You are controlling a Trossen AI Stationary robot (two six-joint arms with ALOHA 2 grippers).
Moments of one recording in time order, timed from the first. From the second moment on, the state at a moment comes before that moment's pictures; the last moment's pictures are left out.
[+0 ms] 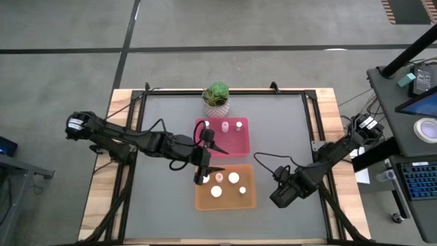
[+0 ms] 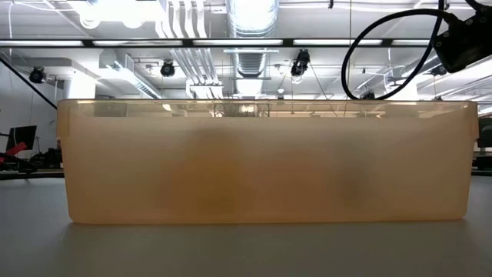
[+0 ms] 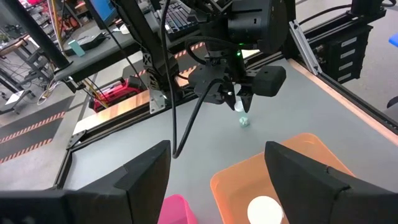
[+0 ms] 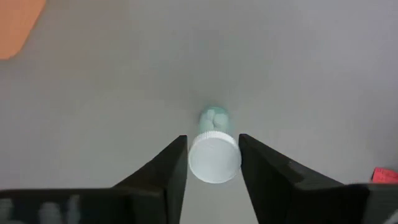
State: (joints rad) left arm -0.23 1.40 1.15 -0.06 -0.14 0.32; right arm 0.66 1.52 0.96 -0.95 0.01 1.49
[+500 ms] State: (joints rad) left arm -0.23 1.40 1.15 -0.06 -0.14 0.32; right arm 0.66 1.52 0.97 -0.97 0.01 1.47
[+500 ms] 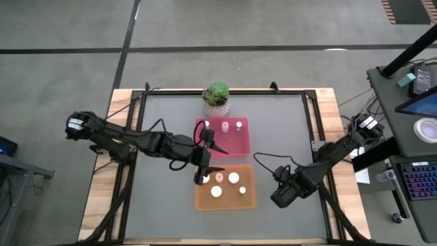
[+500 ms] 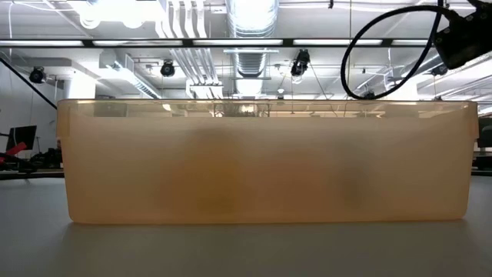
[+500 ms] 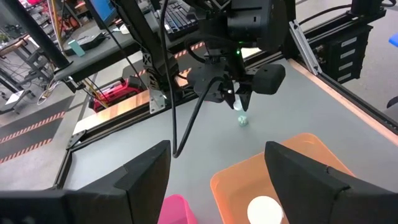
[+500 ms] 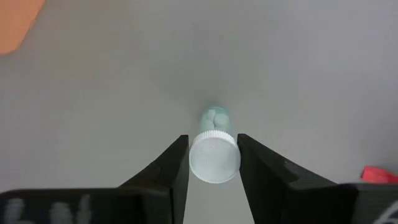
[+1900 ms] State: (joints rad) left arm -0.22 1.30 1.07 -0.20 -0.26 0.30; right arm 0.08 1.52 1.47 -1.17 0.04 0.59
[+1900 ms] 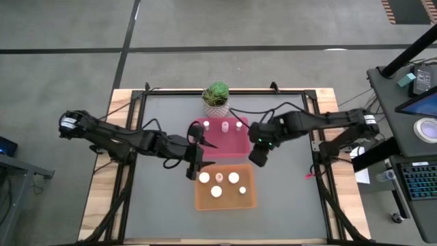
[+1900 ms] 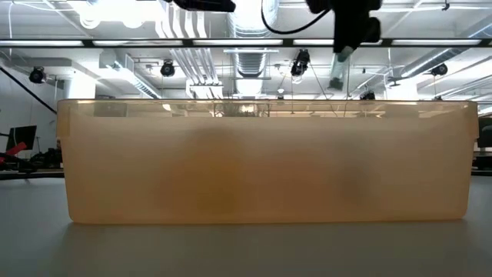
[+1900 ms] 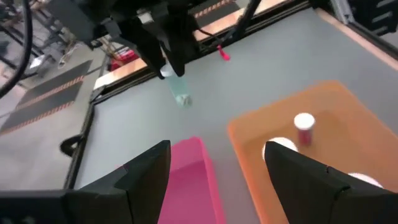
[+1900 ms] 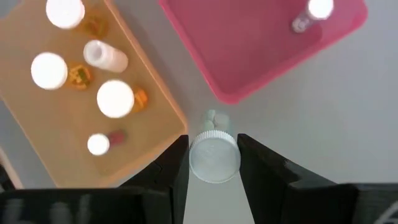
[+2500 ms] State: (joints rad) left arm -0.22 1.04 0.78 0.08 -0.38 0.41; right arm -0.12 1.80 1.75 -1.20 -0.11 0.38
